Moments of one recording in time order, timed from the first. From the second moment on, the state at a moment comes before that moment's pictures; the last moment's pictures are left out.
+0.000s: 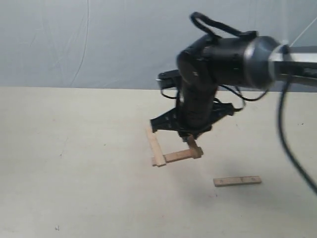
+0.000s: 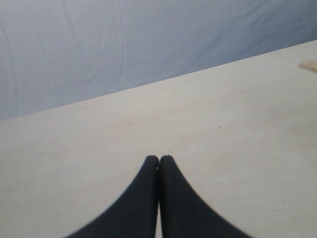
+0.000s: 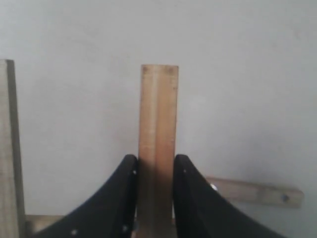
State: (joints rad) left arm -0.18 0.01 0.00 -0.05 0.24 0.25; right arm 0.67 1.91 -1.47 -0.23 0.92 0.50
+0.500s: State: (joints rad) left arm -0.18 0.01 0.00 -0.05 0.24 0.25; right arm 0.42 1.54 -0.79 -0.21 0.62 0.47
